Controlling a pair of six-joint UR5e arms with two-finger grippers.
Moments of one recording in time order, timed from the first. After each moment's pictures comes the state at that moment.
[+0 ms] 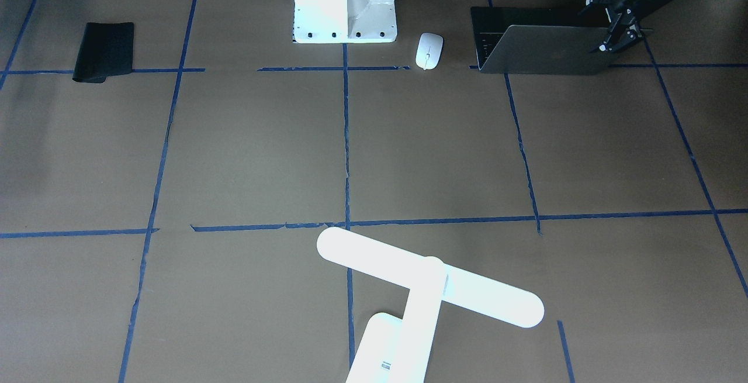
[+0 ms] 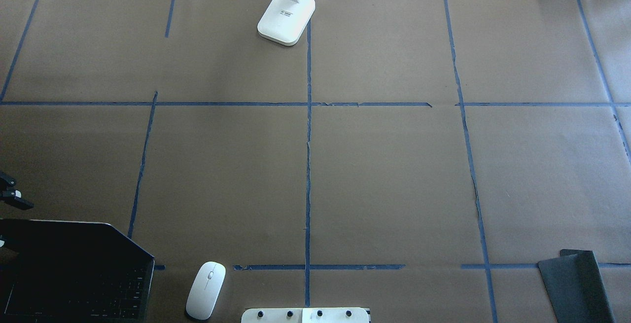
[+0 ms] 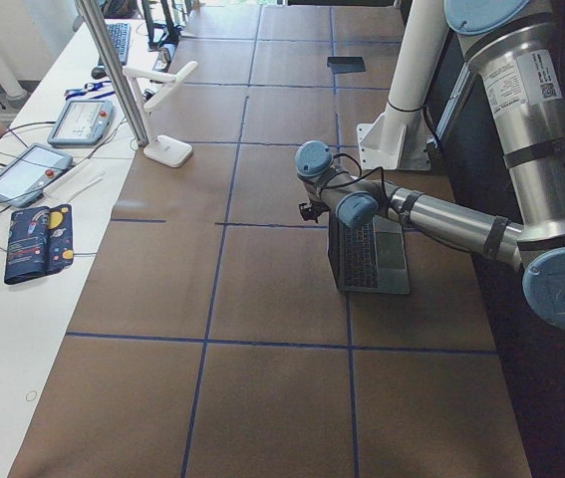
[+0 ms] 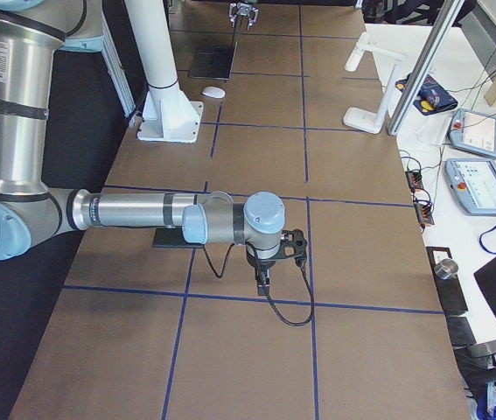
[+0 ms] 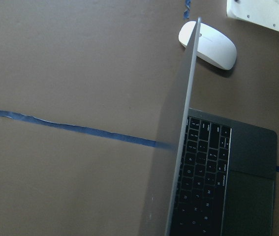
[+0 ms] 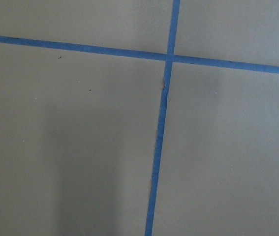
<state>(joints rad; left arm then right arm) -0.92 -1.23 -2.15 -1.98 -2.50 0.47 1.52 -1.74 1.78 -1.54 2.35 -0.03</state>
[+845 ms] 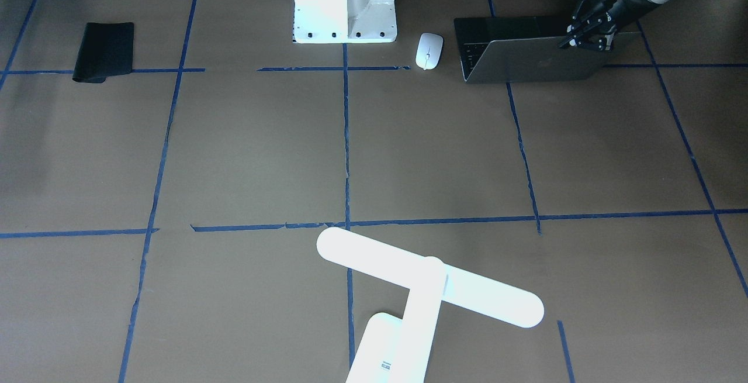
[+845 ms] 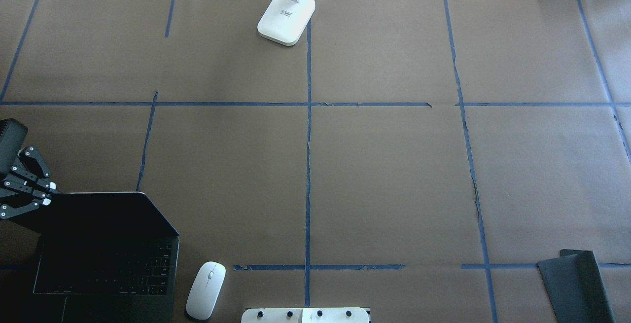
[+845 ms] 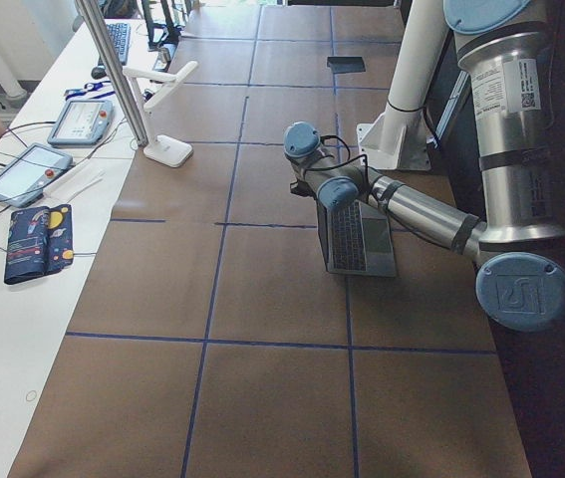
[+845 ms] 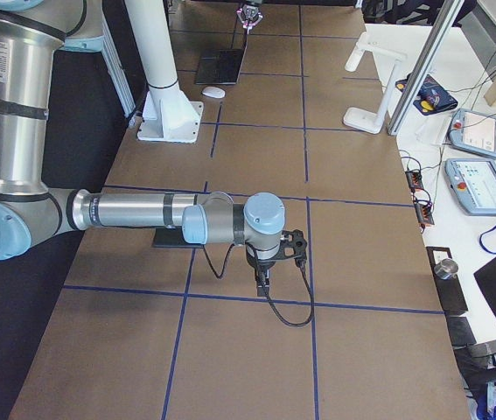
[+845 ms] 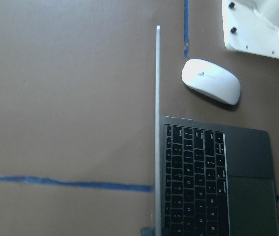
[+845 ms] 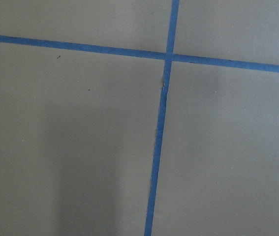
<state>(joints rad) -0.92 -1.40 -2.14 -1.98 -2.50 0.50 1.52 -1.74 1.78 -1.54 2.35 -0.03</state>
